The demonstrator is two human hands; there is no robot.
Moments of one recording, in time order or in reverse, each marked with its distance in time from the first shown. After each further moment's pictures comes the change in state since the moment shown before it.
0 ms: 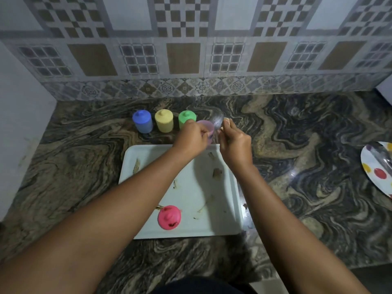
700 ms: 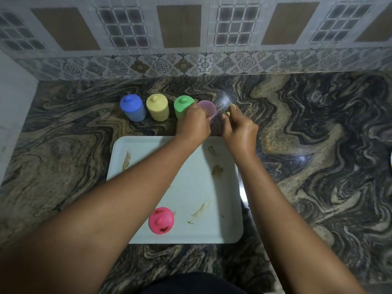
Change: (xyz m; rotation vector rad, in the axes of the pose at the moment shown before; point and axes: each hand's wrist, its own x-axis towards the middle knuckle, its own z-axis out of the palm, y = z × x) left_hand 0.058 -0.022 0.055 0.197 0.002 -0.117; right_hand 0.033 0.036 0.028 0.156 0.051 0.174
